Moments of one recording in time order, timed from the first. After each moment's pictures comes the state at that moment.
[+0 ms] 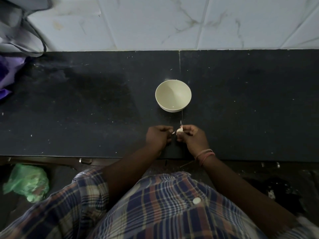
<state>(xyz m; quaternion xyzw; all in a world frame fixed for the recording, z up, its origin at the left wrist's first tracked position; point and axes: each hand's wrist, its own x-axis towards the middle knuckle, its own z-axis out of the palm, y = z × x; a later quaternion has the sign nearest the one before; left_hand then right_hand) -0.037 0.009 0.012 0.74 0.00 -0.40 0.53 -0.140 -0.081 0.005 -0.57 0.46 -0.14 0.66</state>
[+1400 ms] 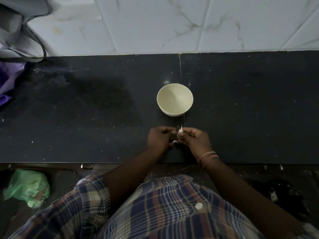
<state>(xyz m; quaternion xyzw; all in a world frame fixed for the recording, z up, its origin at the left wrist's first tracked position) -0.025 0.010 0.013 0.74 -0.04 -0.41 0.53 -0.131 -0.079 0.016 -0.49 0.44 -0.16 0.73</state>
